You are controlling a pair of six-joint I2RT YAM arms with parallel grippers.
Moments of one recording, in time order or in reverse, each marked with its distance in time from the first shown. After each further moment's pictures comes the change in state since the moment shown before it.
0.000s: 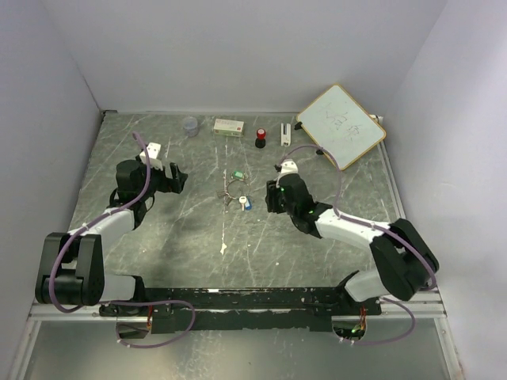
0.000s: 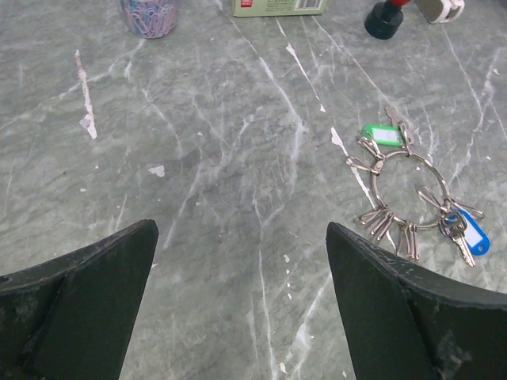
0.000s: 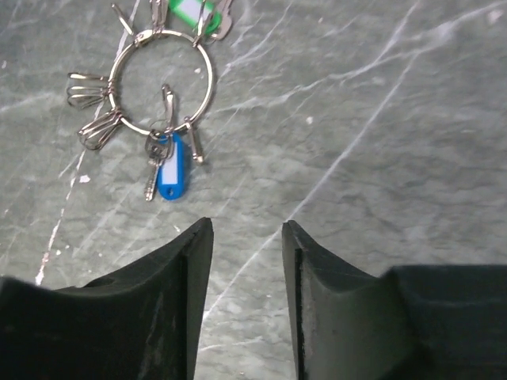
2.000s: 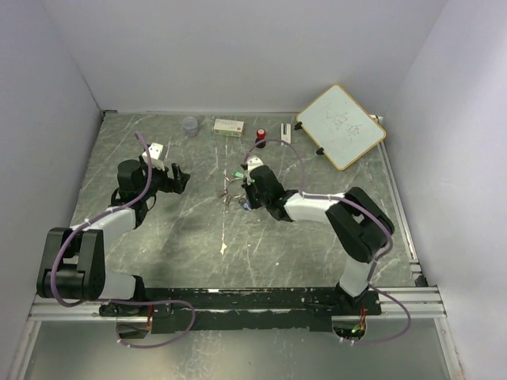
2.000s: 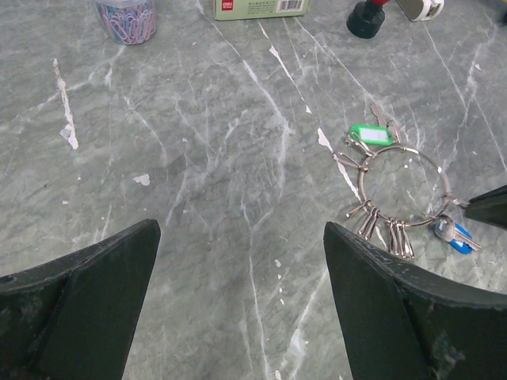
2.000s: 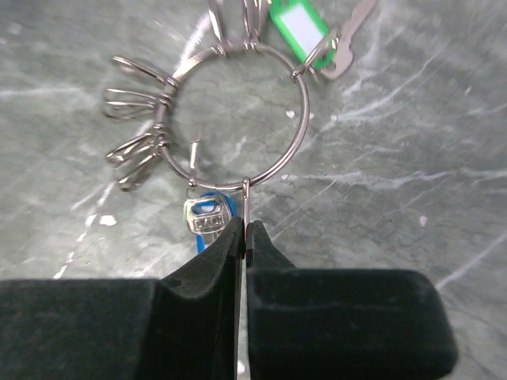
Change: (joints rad) left arm -0.003 0.031 0.000 0.042 0.056 0.008; right arm 0.072 0.444 0.263 0.082 -0.090 -0.124
